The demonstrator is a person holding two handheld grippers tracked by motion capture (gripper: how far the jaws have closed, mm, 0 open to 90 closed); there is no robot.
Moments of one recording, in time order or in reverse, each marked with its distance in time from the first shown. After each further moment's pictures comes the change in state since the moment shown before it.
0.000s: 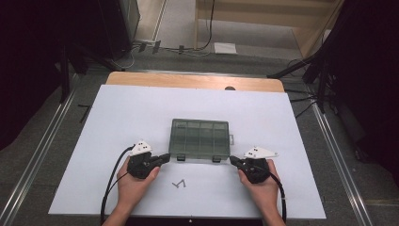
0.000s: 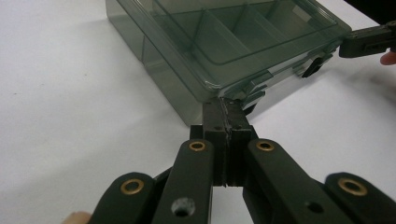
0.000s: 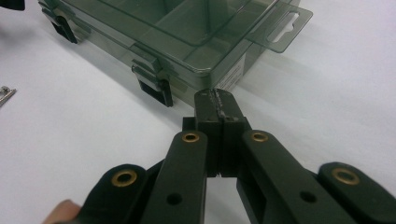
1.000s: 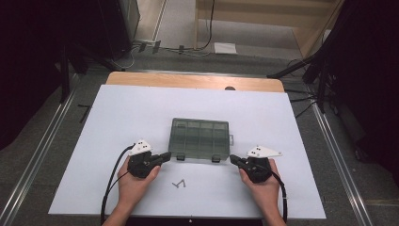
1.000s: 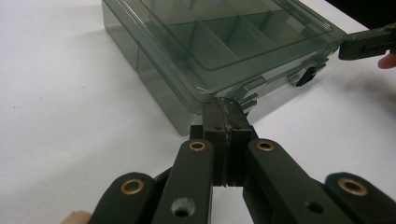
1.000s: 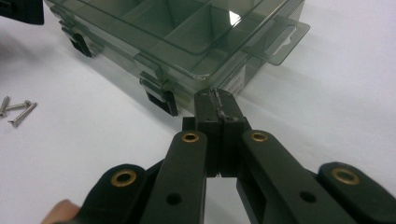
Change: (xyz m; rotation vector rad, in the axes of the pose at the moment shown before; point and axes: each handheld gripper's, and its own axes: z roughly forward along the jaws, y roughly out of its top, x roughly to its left) left arm -0.002 0.003 0.000 -0.023 -0.004 0.010; right arm -0.003 0.001 -0.004 -0.036 0.035 0.026
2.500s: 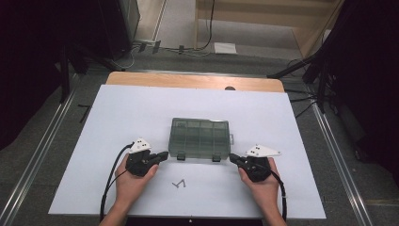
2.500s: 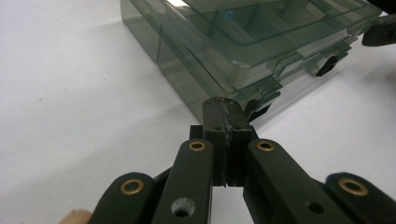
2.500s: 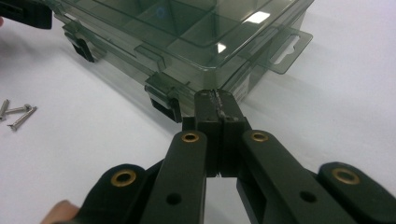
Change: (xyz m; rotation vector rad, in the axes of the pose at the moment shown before) left arm 0.008 0.001 0.000 0.032 0.033 0.010; right arm 0.000 0.003 0.001 -0.015 0.003 -0.021
